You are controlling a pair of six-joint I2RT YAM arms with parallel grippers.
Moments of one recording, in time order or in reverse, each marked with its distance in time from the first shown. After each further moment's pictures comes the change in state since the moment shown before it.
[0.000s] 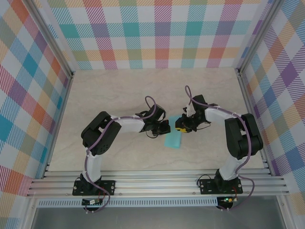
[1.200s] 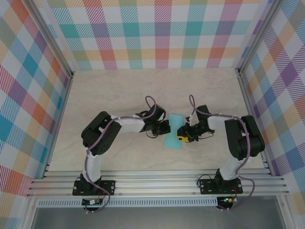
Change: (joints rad) left arm -0.001 0.002 0.004 -0.007 0.000 0.008; right arm -0.037 -0.019 -0.205 0.134 -0.138 0.001
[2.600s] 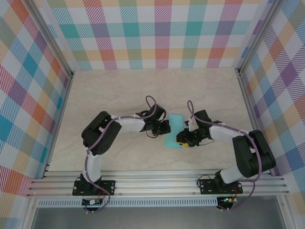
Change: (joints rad) left arm -0.001 0.005 0.013 -0.018 0.001 0.004; right arm 0.102 -0.224 -0.130 0.014 0.126 0.035
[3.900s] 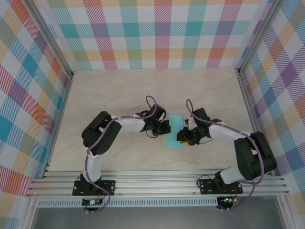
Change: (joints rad) left arm 0.000 0.002 0.002 0.000 0.003 0.004; right arm 0.027 -0.022 0.073 -0.060 0.110 0.042
